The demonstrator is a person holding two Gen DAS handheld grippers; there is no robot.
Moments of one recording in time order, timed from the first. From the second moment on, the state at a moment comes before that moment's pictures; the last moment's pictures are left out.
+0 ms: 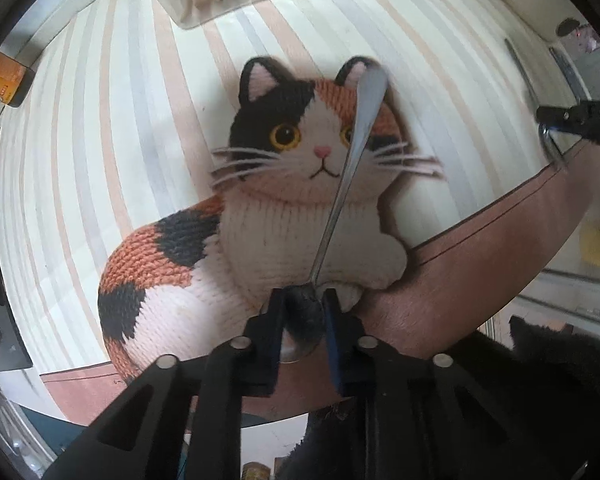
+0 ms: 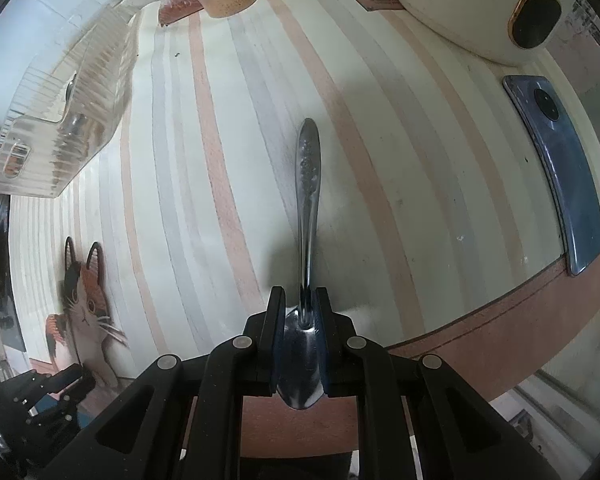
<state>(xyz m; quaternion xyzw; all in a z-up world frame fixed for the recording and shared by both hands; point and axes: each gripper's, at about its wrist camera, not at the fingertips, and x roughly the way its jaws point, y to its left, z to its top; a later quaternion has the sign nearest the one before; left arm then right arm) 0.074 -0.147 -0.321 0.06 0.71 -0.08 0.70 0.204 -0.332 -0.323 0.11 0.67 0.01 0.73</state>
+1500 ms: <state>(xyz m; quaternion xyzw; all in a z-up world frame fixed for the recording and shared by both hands) 0.112 -0.022 -0.305 -0.07 0.69 -0.04 0.72 0.205 -0.306 -0.321 0.14 0.68 0.04 0.72</state>
